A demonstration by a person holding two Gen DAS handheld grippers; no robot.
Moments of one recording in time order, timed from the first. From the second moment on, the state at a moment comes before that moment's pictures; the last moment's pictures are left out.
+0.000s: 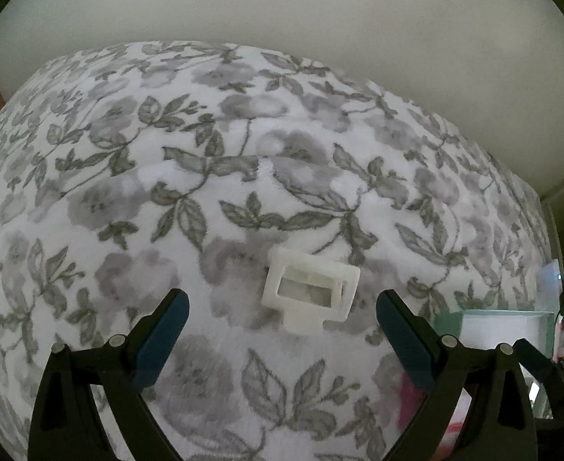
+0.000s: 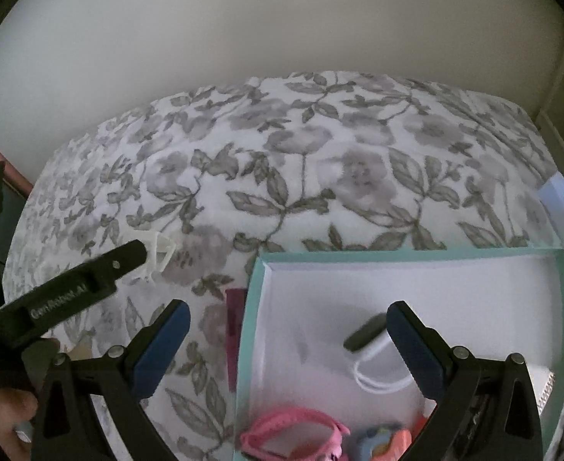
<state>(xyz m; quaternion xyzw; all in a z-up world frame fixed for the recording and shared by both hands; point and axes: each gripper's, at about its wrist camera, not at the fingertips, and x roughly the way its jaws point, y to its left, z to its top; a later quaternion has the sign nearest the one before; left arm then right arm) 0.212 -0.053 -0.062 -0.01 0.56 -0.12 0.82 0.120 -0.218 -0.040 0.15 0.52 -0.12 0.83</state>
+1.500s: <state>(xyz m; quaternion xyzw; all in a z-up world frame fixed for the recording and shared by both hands) 0.231 0.019 -0.073 0.00 0.61 -0.12 0.78 0.172 -0.134 -0.054 0.03 0.56 -0.02 0.83</state>
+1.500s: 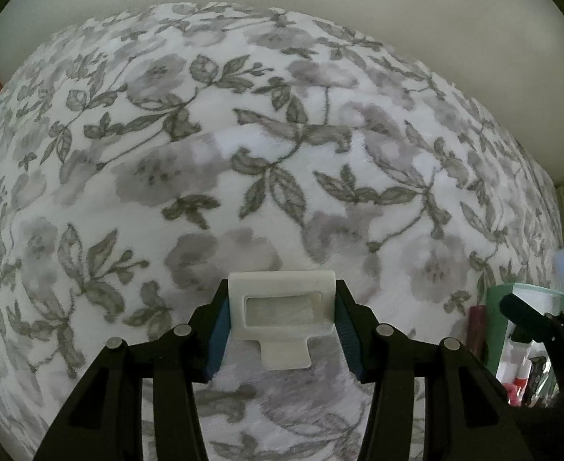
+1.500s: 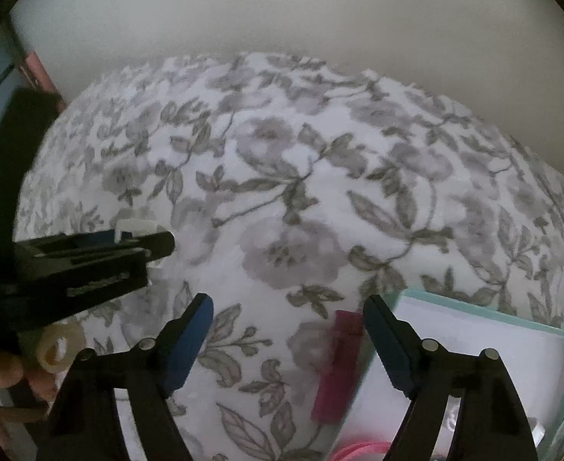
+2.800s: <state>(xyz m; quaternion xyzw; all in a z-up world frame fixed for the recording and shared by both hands) 0.232 0.034 -0.071 -0.02 0.62 -0.13 0.77 0.181 -0.137 -0.081 0.04 0.63 -0.04 0.77</state>
